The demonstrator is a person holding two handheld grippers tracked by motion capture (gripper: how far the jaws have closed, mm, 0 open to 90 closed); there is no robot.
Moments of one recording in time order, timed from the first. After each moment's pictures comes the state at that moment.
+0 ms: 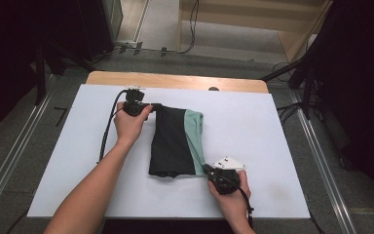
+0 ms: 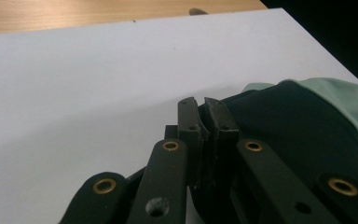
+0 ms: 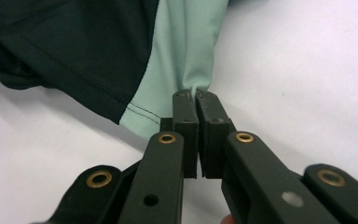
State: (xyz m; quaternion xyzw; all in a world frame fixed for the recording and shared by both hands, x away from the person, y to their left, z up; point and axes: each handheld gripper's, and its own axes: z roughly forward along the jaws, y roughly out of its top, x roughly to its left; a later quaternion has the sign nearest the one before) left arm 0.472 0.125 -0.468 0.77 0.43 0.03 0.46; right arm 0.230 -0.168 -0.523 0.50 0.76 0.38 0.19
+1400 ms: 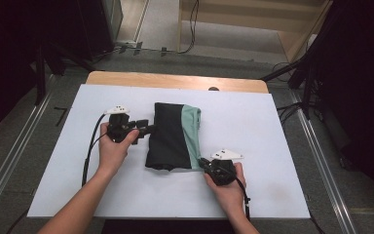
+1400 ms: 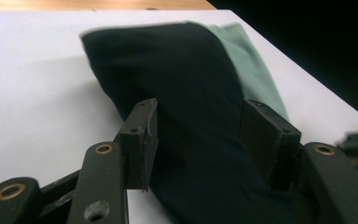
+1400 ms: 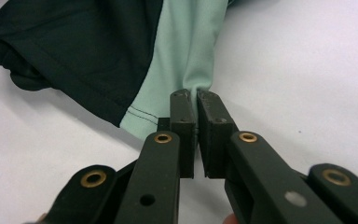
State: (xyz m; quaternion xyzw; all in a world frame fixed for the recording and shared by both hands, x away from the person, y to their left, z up) left arm 0.366 0.160 -0.463 0.77 0.38 0.02 0.52; right arm 0.254 -0.165 -0.523 0.50 0.76 0.40 0.16
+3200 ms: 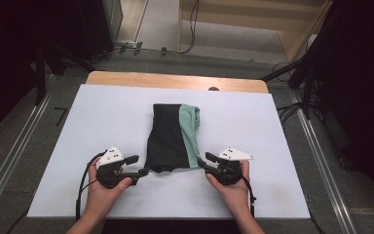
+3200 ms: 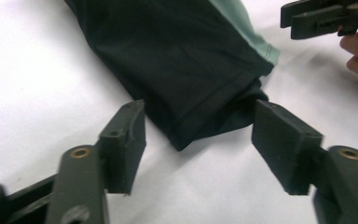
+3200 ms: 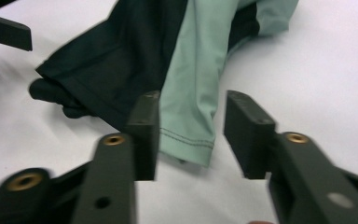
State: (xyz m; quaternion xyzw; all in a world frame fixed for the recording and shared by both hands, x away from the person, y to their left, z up) left arm 0.267 0.179 -0.497 0.80 0.34 0.08 0.48; right arm 0.248 -0.179 -0.507 0.46 0.74 0.46 0.16
